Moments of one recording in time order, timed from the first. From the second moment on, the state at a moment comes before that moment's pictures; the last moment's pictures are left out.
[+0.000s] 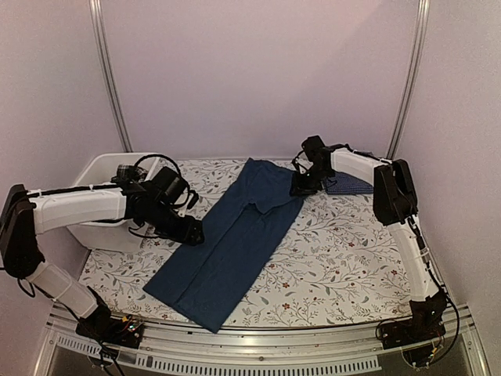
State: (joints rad) left arm -0.63 1.47 0.97 -0.61 0.03 -0.37; right arm 0.42 2.50 2.13 -0.76 -0.24 0.24
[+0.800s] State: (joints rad) left arm -1.15 1.84 1.12 -0.65 -0.02 -0.08; right arm 0.35 2.28 2.03 -0.68 -0.29 0.22
